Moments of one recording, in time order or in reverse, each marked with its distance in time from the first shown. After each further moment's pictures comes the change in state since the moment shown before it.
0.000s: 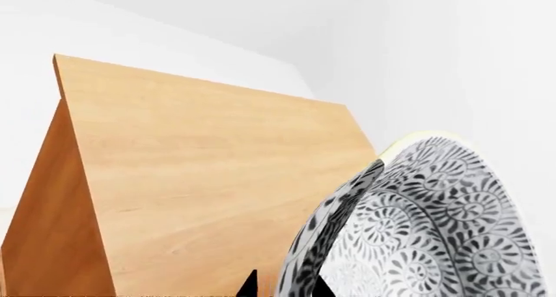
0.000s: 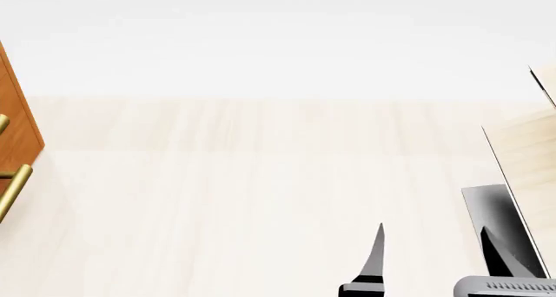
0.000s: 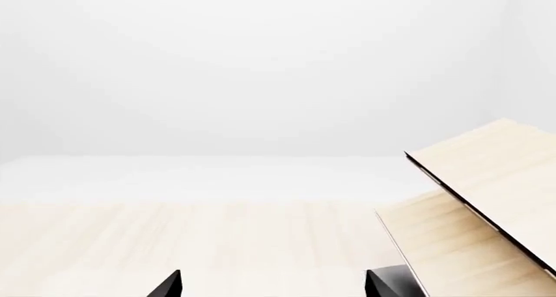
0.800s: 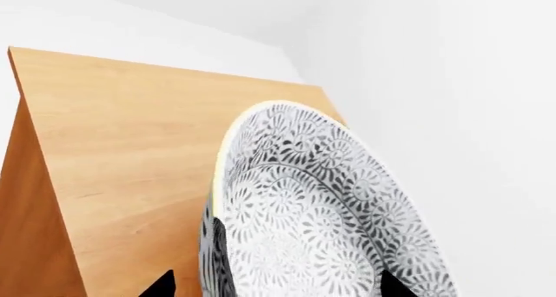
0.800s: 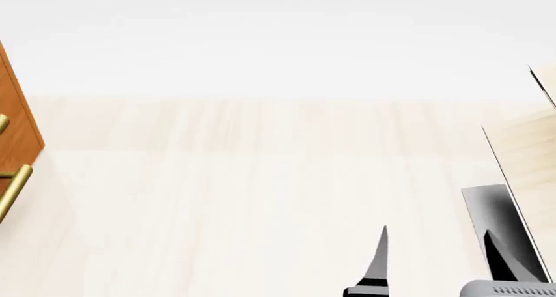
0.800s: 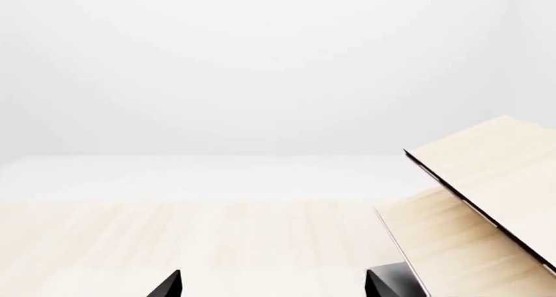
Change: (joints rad) left arm -0.057 0.004 0.001 0.029 -0.056 -0.109 -0.055; right arm -0.032 0.014 0.006 0.007 -0.010 -0.038 -0.016
